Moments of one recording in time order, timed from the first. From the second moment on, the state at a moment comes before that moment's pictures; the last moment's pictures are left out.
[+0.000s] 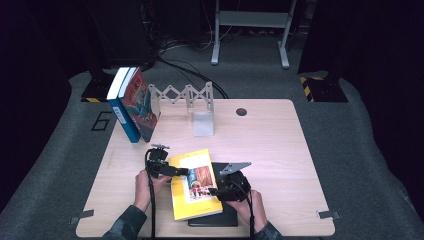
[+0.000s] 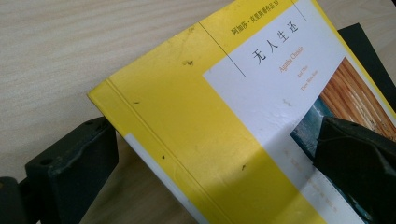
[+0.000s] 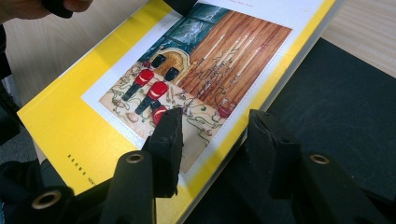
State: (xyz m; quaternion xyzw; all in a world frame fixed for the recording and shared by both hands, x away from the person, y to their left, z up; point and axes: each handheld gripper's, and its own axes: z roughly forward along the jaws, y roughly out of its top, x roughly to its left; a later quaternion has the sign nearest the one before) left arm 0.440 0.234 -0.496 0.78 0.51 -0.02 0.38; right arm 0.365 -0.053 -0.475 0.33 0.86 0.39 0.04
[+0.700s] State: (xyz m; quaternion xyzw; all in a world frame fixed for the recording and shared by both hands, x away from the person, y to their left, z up) left arm 0.442 0.237 -0.482 0.77 0.53 0.00 0.36; right arm 0.369 -0.049 -0.476 0.34 0.85 0.40 0.03
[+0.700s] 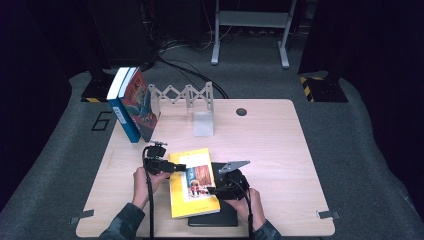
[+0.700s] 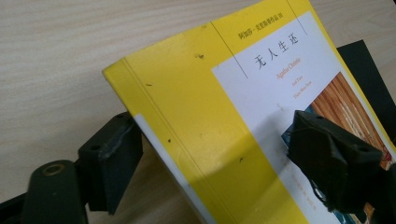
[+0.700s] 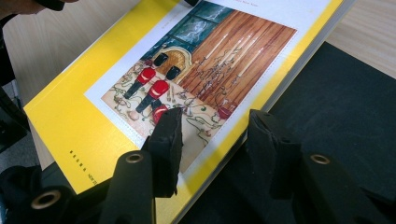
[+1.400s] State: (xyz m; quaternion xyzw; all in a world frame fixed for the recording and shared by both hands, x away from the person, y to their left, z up) left arm 0.438 0.235 -0.449 0.79 0.51 0.08 0.33; right arm 0.375 -0.044 -0.475 0.34 0.85 0.39 0.02
